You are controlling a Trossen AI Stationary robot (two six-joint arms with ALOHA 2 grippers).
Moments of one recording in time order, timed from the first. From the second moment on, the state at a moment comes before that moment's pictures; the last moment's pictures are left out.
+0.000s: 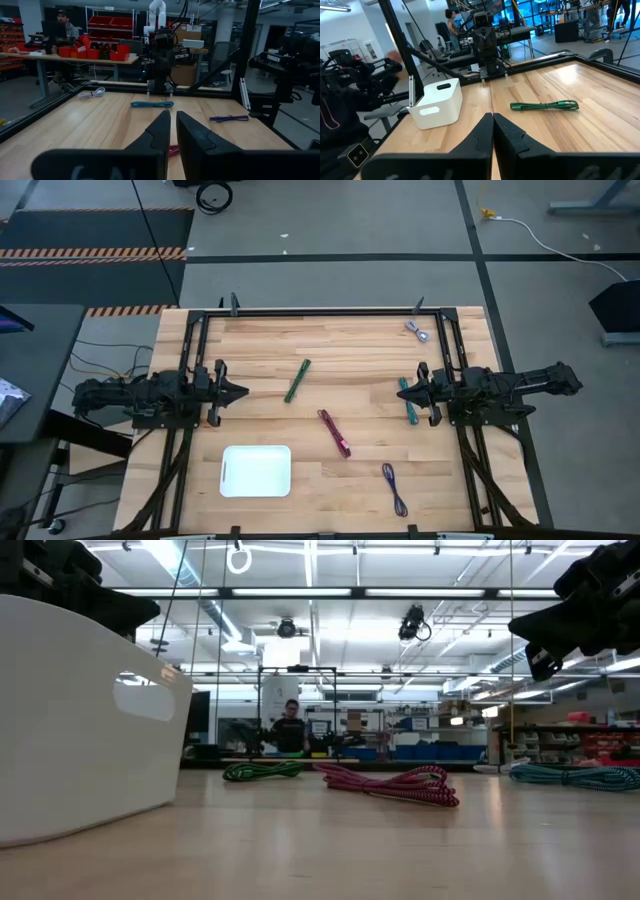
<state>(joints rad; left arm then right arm) -0.05 0.01 0.01 0.09 -0.08 -0.07 0.11 0.09 0.01 0.08 0.08 0.24</state>
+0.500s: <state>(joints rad) -0.05 0.01 0.01 0.09 -0.08 -0.07 0.11 0.09 0.01 0.10 0.09 0.21</state>
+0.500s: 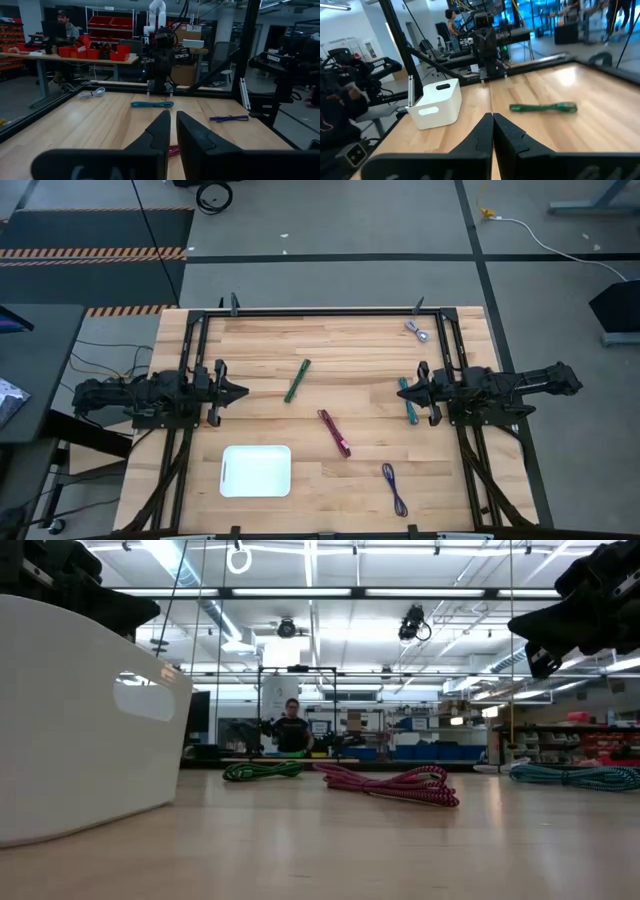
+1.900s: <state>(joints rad) -0.05 0.02 0.04 0.41 -0.09 0.14 0.10 0.27 0.13 0.39 0.61 -0.24</state>
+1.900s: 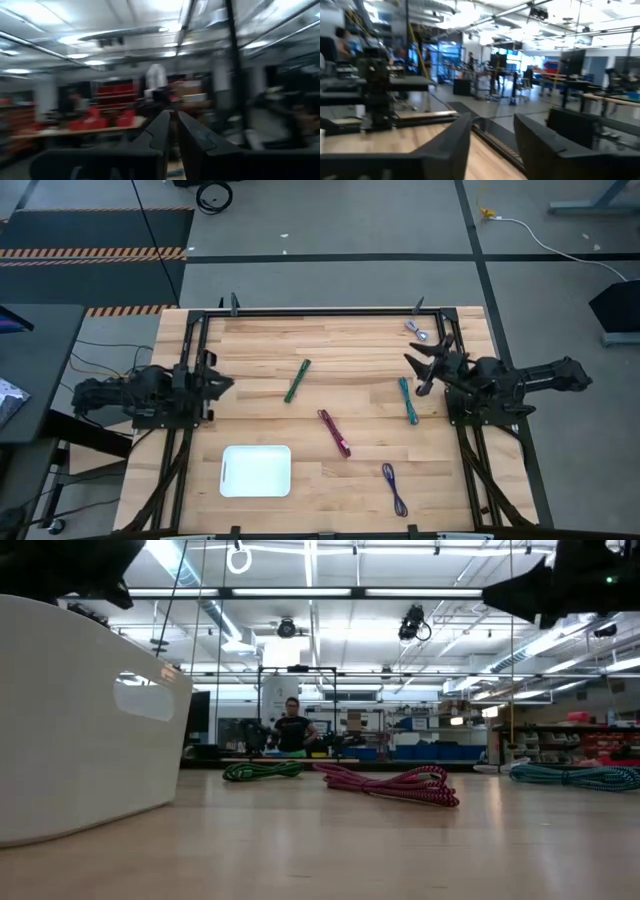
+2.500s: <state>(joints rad) 0.03 0.66 0.48 0.17 -0.69 0.13 0.10 0.65 0.34 0.39 0.68 -0.24</state>
